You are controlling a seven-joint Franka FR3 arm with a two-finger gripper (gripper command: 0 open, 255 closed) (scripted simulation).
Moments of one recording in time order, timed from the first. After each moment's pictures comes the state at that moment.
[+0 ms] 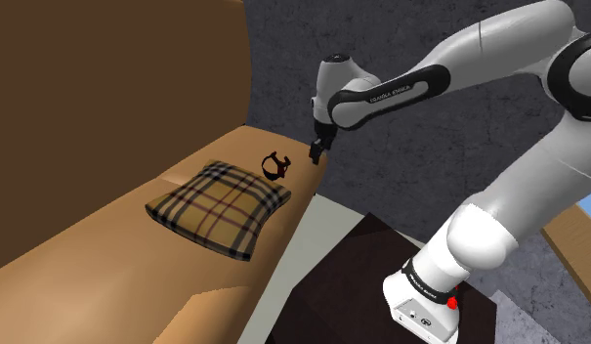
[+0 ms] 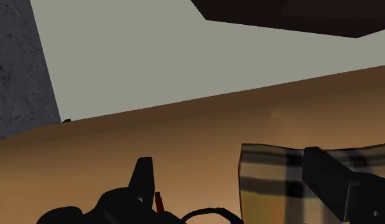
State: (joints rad) arm -0.07 -0.09 0.04 -2.38 -0.35 2.21 0.00
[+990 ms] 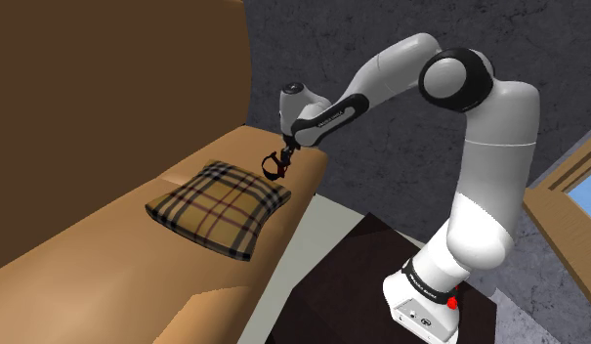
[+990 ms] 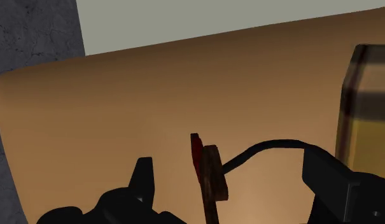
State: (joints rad) arm -0.08 0.47 -0.02 -1.96 -0.61 2.40 0.10
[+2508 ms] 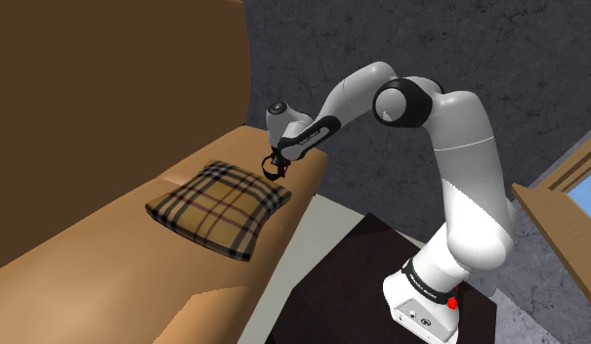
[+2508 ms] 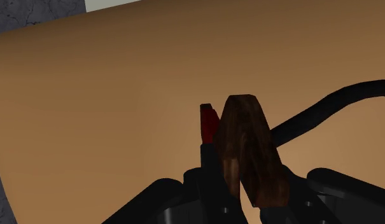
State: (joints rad) arm -0.06 0.78 -0.07 -1.68 -0.67 2.47 0.13
